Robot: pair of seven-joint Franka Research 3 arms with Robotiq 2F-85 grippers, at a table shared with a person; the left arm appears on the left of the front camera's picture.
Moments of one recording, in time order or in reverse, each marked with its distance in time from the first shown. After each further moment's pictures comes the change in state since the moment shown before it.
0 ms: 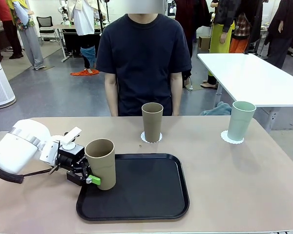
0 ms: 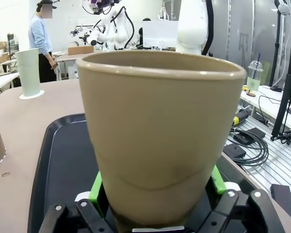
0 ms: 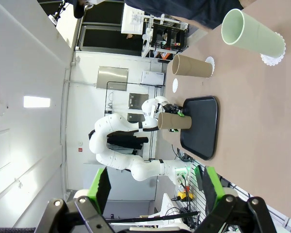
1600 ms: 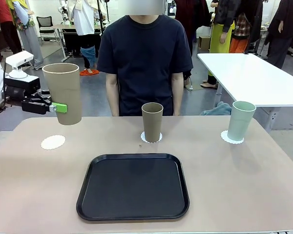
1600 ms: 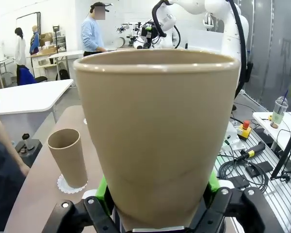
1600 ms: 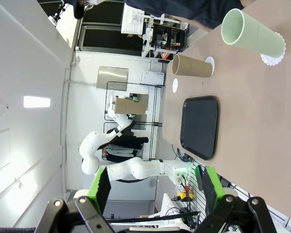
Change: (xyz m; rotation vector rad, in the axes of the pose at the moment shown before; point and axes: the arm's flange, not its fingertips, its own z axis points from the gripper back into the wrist) left arm 0.219 -0.037 0.119 0.257 0.035 0.022; right arm 0.000 0.000 0.000 0.000 0.000 -0.001
